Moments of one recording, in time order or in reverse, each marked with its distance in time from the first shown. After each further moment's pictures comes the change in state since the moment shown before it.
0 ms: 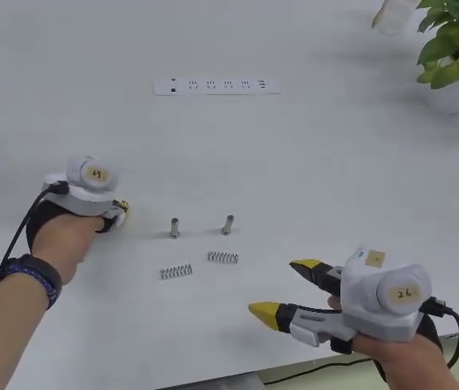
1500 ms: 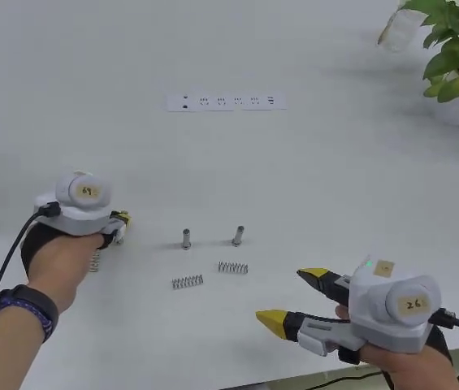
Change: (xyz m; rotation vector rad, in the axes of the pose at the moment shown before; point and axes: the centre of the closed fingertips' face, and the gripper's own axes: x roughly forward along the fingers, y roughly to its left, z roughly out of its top) left arm -0.040 0.006 0.005 -0.064 -0.097 0.039; right arm -0.002 0.007 0.006 -0.012 -0.034 0.000
